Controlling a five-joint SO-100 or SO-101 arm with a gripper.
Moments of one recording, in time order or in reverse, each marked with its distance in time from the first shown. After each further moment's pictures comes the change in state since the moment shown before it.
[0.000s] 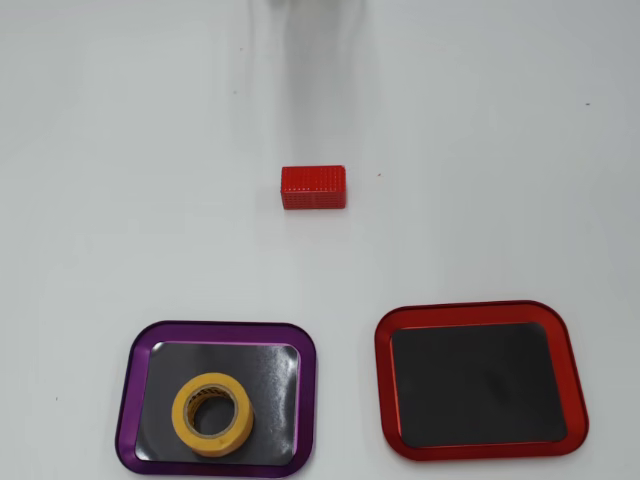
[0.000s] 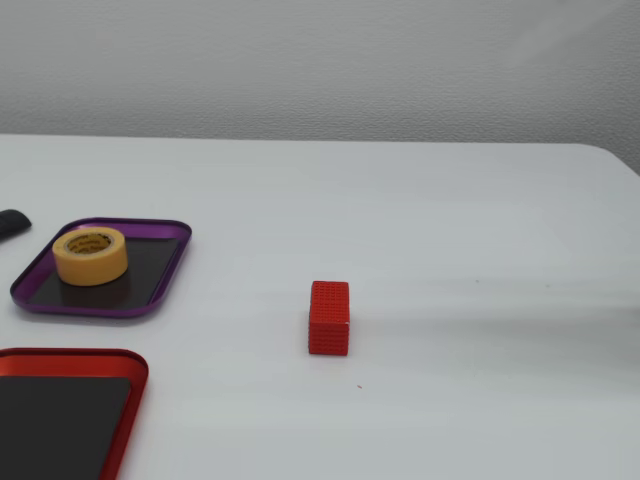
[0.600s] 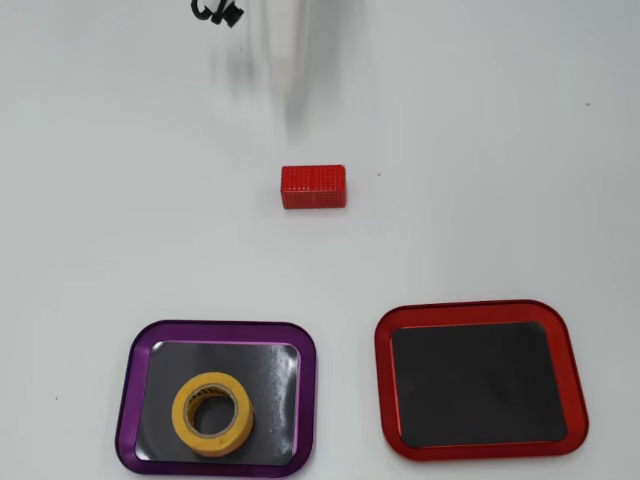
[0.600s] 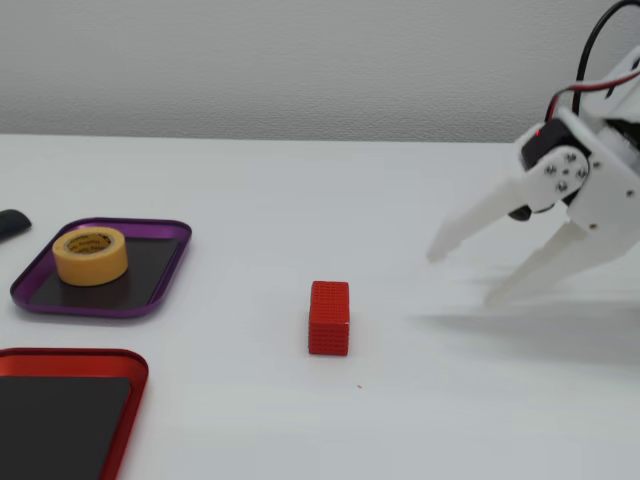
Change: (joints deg) arm 0.0 39.5 62.4 -21.4 -0.4
